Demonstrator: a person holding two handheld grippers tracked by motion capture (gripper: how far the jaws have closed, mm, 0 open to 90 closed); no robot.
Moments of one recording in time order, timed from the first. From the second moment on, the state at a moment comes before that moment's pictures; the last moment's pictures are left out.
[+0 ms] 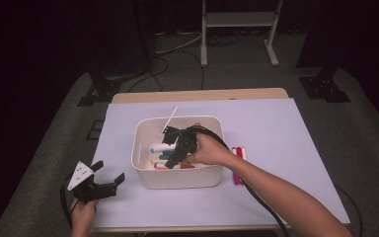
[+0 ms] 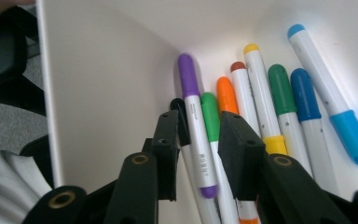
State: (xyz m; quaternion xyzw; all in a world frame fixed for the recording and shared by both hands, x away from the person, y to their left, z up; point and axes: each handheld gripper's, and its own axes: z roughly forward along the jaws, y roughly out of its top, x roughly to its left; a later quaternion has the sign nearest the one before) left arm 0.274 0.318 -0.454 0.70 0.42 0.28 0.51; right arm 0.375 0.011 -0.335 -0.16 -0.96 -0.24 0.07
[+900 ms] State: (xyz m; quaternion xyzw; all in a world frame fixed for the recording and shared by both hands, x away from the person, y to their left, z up) left arm 0.274 0.317 -0.454 0.70 0.42 0.28 0.50; right arm 0.364 -0.135 -0.272 -0.26 -0.90 -0.35 0.00
